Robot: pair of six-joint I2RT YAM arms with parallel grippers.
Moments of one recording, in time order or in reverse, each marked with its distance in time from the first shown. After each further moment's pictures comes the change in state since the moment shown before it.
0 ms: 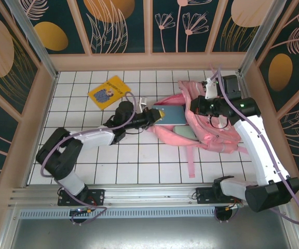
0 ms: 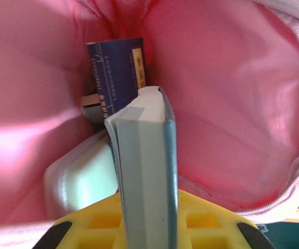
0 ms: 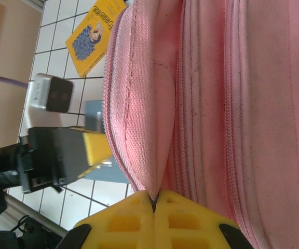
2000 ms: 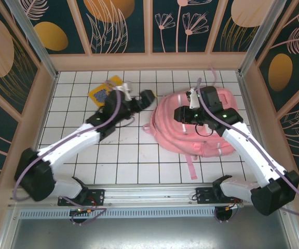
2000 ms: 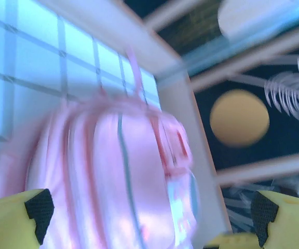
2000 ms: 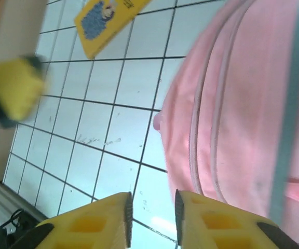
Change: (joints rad) left arm 0.050 -0.362 0.136 -0.558 -0.463 0.291; right arm 0.216 -0.015 -0.229 0.257 0.131 0.118
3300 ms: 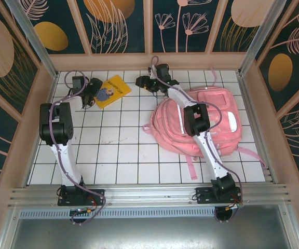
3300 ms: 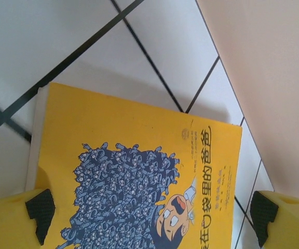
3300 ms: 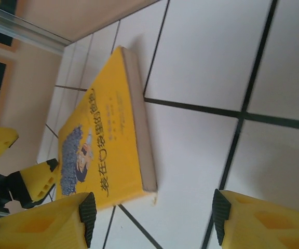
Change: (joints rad) left arm 0.673 0.789 0.370 0.017 0.124 -0.001; right arm -0.044 1.635 1.368 0.493 -0.338 0.176
